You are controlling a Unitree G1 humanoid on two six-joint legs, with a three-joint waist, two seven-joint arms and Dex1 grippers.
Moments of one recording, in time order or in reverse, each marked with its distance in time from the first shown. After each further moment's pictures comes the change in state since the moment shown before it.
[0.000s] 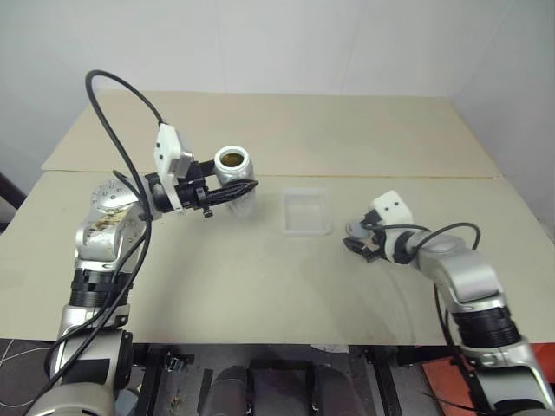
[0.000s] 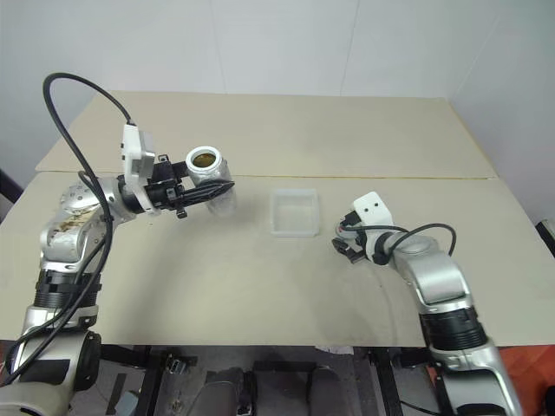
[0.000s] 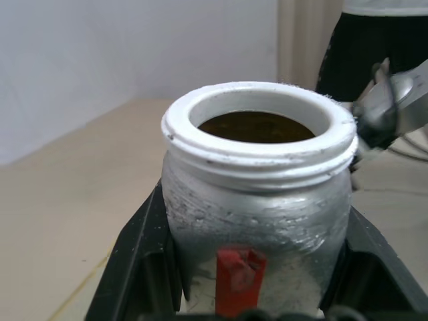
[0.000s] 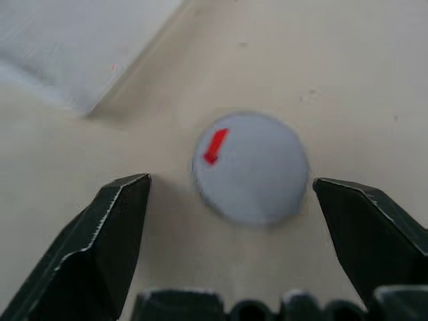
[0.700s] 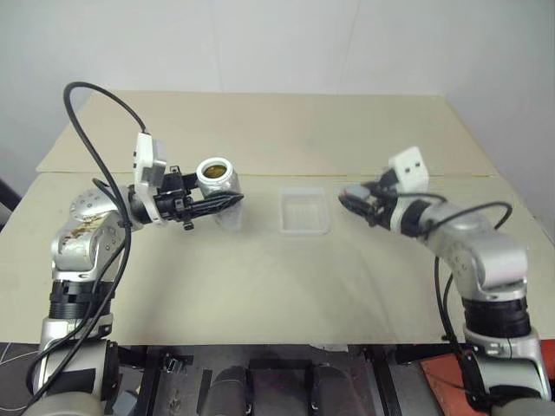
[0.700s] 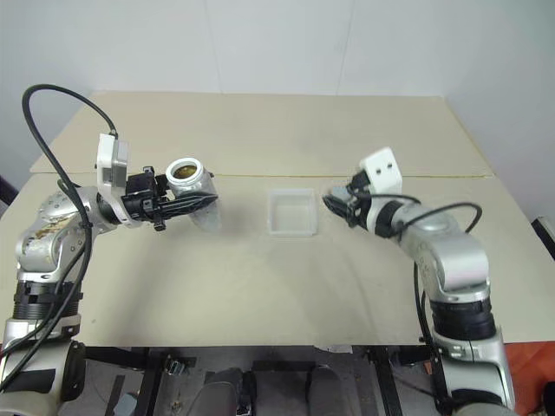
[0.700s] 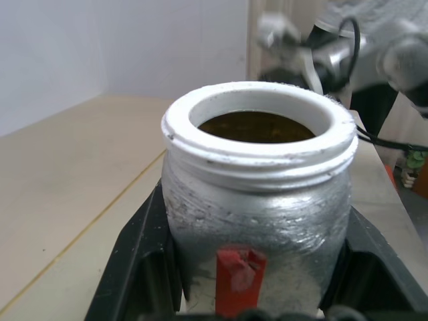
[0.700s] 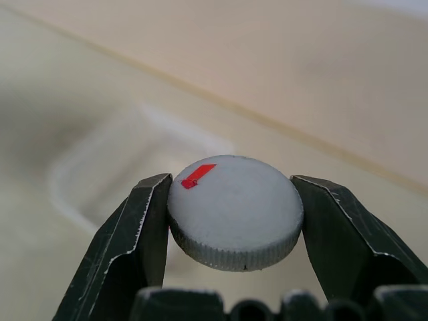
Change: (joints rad) left arm 0.094 0.065 0.091 -0.078 -0.159 0.143 -0.127; right arm -0.029 0.112 -0.092 -0.019 0.067 -0.154 -0.109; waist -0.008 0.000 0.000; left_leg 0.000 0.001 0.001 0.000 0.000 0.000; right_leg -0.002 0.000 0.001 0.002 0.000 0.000
